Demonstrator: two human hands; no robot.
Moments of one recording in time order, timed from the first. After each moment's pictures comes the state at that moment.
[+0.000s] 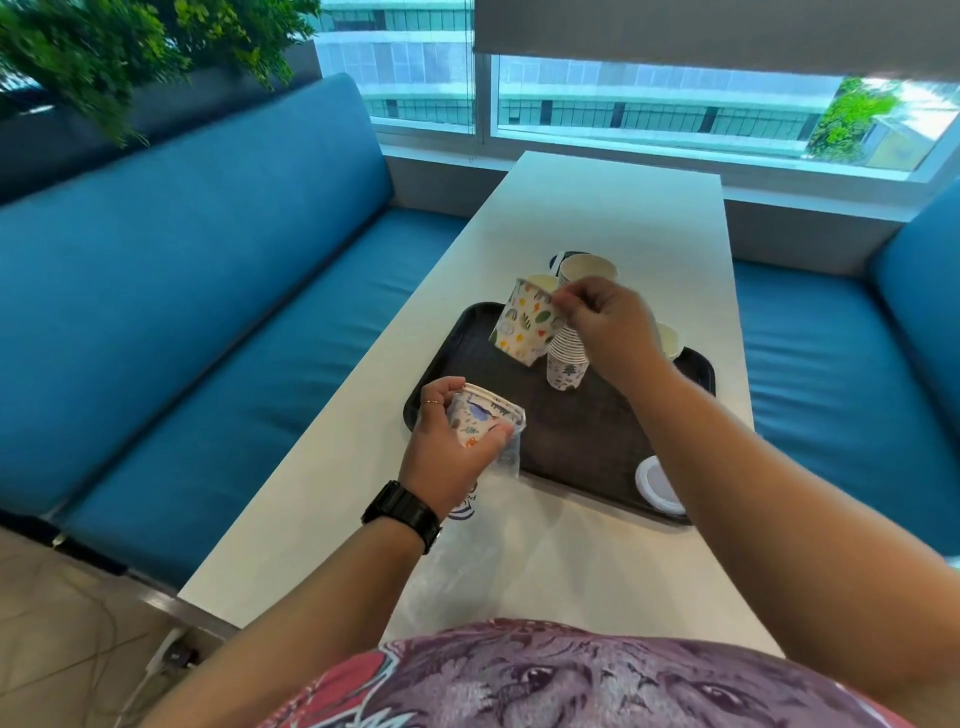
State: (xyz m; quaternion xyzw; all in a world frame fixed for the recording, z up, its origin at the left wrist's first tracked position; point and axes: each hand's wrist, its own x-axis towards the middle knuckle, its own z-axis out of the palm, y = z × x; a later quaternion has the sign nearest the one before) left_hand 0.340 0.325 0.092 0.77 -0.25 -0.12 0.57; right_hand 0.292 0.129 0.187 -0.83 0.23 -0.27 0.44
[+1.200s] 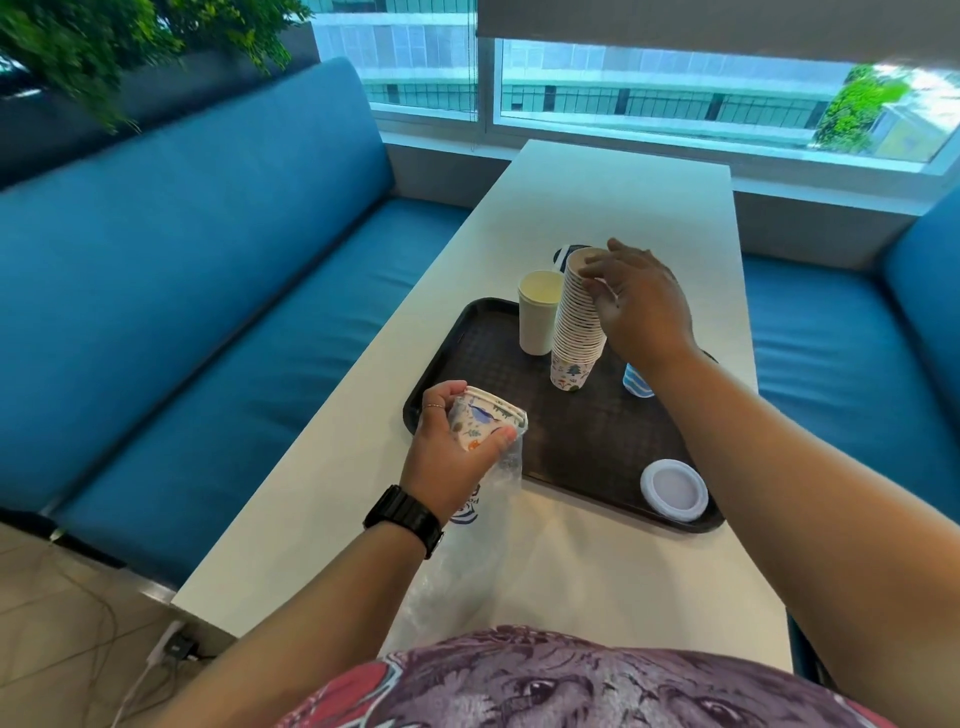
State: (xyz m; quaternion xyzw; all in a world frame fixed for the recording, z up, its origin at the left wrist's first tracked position) left_hand 0.348 0.319 0.084 0.77 -0.23 -0.14 0.58; right_hand 0.310 0.074 0.172 -0.92 0.17 -0.31 0.14
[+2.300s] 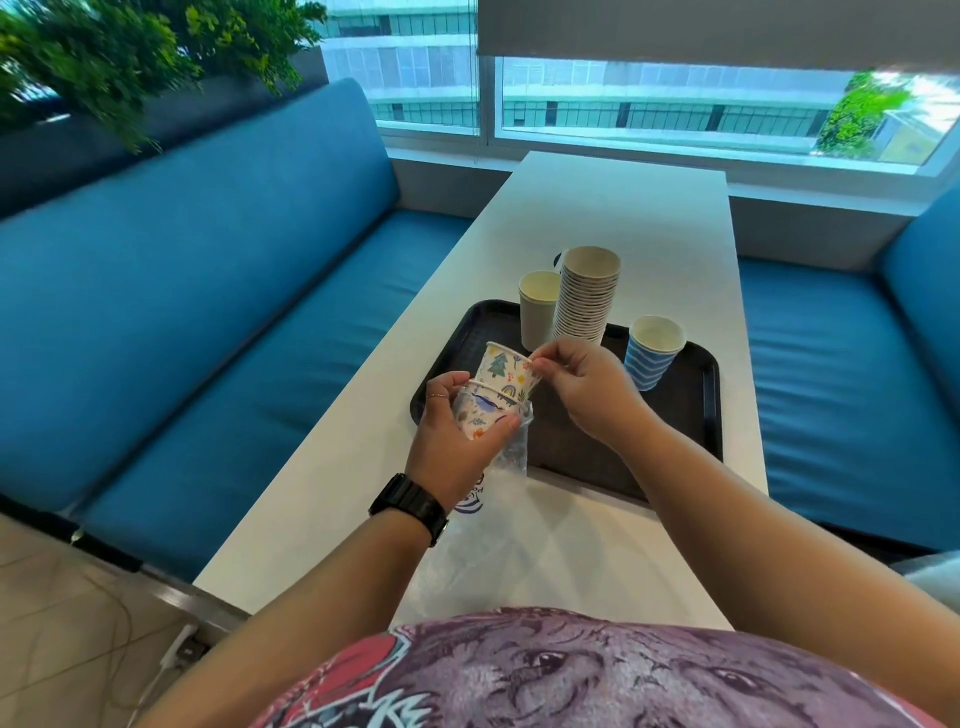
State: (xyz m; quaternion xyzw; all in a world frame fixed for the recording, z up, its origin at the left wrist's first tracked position) left_hand 0.334 0.326 0.097 0.77 -0.25 -0.11 0.57; right_hand 0.266 0.161 0.149 -0.86 0.17 -0.16 0.45
